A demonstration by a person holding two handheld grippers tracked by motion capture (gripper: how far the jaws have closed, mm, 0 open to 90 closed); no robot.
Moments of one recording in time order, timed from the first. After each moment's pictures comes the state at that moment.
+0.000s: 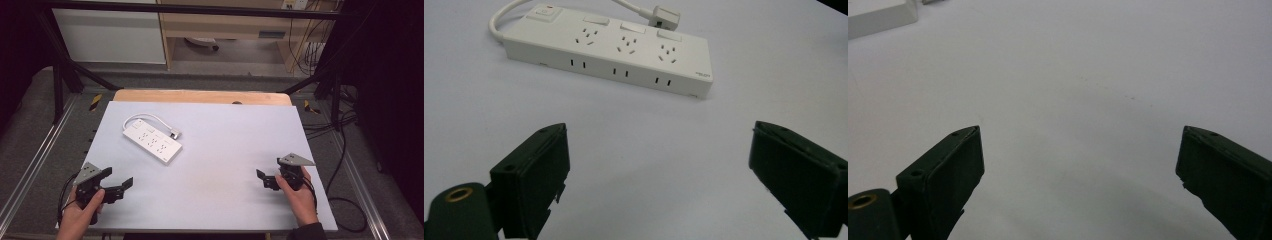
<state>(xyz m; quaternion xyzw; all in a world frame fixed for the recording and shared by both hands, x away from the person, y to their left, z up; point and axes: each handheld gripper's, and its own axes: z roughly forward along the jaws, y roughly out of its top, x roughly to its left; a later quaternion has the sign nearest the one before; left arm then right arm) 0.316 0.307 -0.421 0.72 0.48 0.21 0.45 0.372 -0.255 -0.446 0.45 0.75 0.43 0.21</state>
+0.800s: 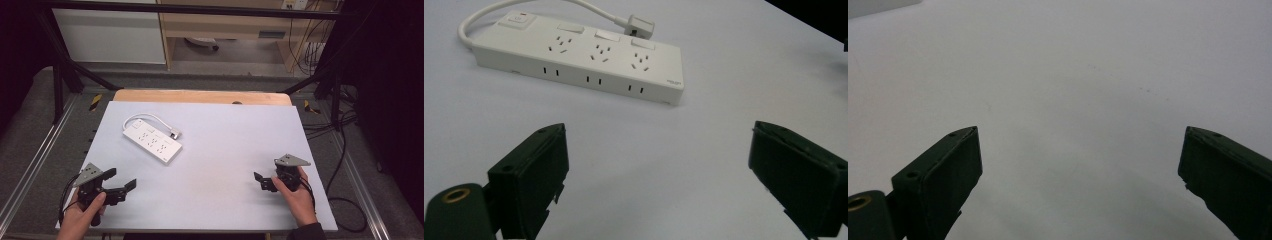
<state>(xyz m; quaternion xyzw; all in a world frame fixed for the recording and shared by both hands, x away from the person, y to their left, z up) 0.310 0.299 -0.415 0.72 0.46 0.19 0.48 0.371 -0.248 -0.448 0.44 0.77 0.41 0.21</state>
